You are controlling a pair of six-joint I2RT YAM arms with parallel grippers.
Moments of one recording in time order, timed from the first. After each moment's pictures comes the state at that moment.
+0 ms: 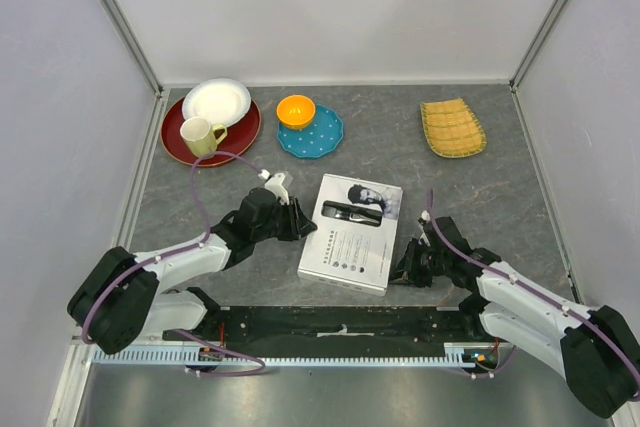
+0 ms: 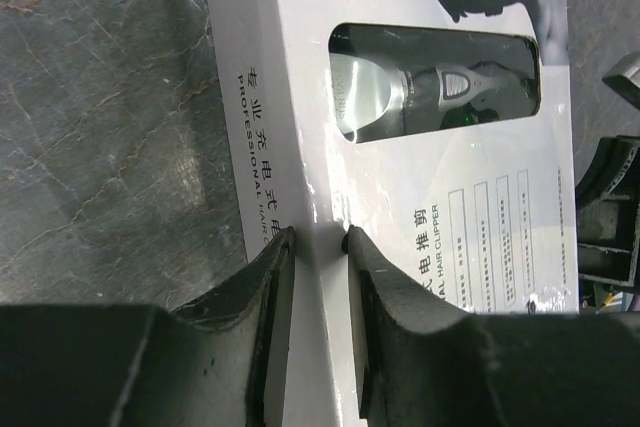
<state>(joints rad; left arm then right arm) -0.66 1.23 0.43 0.21 0.17 -0.63 0.55 0.90 0.25 -0.32 -0.37 0.92</state>
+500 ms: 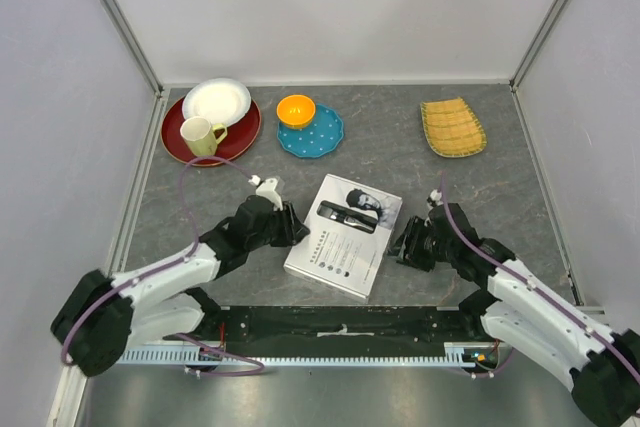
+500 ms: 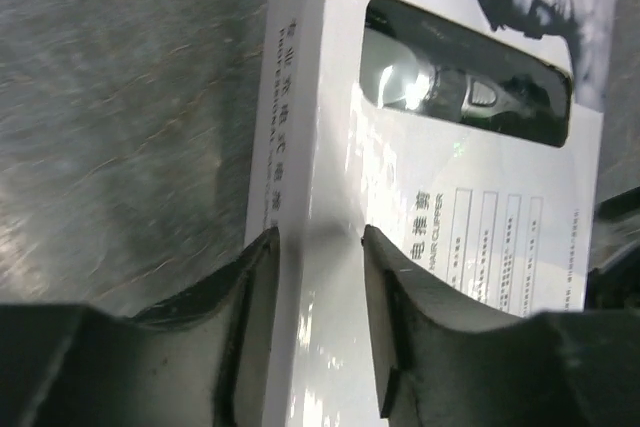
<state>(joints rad) -0.70 1.13 0.40 0.14 0.05 -0.66 0.56 0.80 0.33 -0.41 -0.30 0.97</state>
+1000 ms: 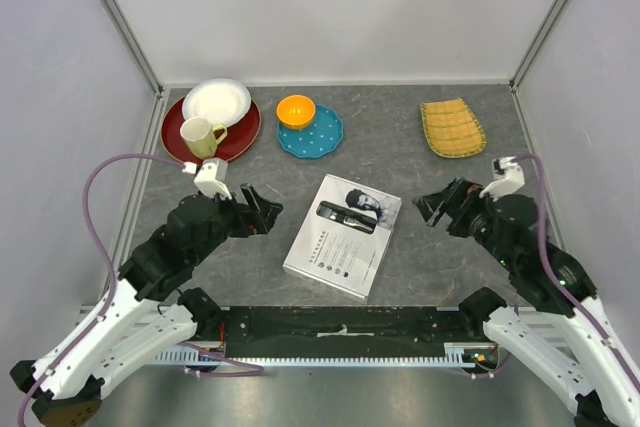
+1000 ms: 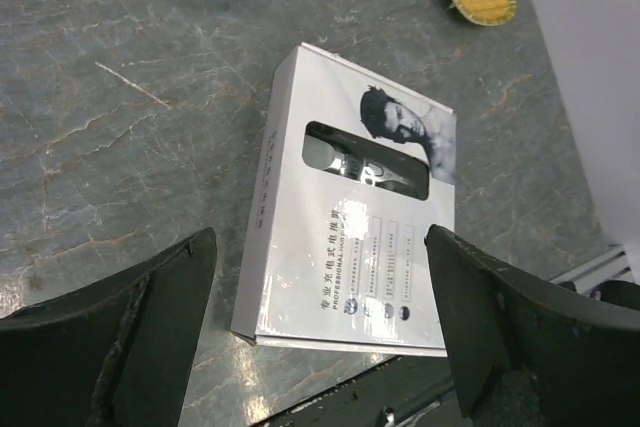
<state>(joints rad) -0.72 0.60 0.73 -0.54 -0.21 -0.64 0.56 0.54 0.85 -0.72 0.13 0.75</state>
